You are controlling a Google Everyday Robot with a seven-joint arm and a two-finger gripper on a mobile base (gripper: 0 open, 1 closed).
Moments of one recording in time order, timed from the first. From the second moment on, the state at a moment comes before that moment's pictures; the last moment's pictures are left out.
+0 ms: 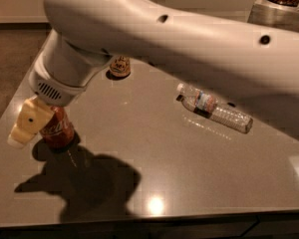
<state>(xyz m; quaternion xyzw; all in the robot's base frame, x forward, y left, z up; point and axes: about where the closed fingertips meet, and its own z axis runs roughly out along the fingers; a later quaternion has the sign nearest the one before) 0.447 0.202 0.921 -0.59 0.73 0.21 0.27</state>
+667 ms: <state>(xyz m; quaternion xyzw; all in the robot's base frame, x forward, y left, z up) 0.448 0.215 0.922 -0.58 0.73 0.25 0.27</state>
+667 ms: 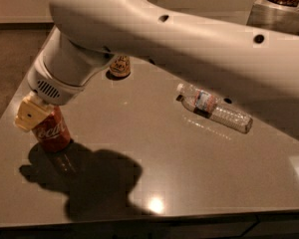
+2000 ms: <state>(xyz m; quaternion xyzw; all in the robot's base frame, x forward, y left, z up) 0.509 0.099 0.947 -0.67 0.71 0.11 0.20</state>
